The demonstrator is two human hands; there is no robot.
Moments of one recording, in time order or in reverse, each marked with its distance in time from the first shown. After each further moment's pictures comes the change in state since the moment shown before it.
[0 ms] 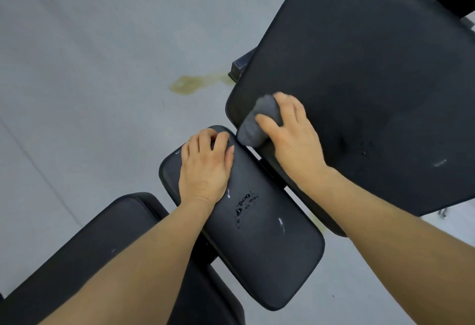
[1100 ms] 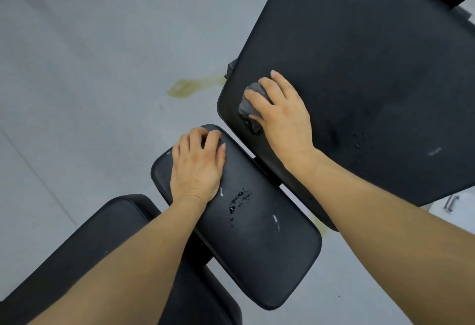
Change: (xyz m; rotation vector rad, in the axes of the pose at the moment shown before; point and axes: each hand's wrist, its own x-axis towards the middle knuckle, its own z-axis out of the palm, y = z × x) left_hand 0.001 0.000 -0.002 -0.012 -0.018 -0.008; right_hand 0.024 0.008 0.009 0.072 0.099 0.063
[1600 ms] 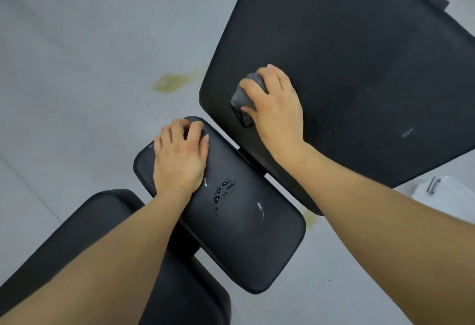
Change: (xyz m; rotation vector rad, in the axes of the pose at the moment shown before) left_hand 0.000 0.004 -0.002 0.014 -0.040 -0.023; right_hand -0.015 0.005 -0.019 0.023 -0.016 0.133
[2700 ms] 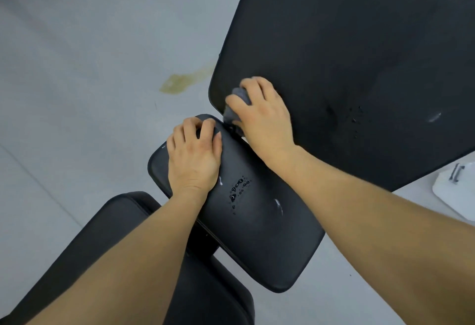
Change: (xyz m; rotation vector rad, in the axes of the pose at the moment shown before) left_hand 0.000 -0.003 0.004 0.018 0.044 0.011; right_hand -0.011 -0.034 0.025 -0.022 -0.060 -0.068
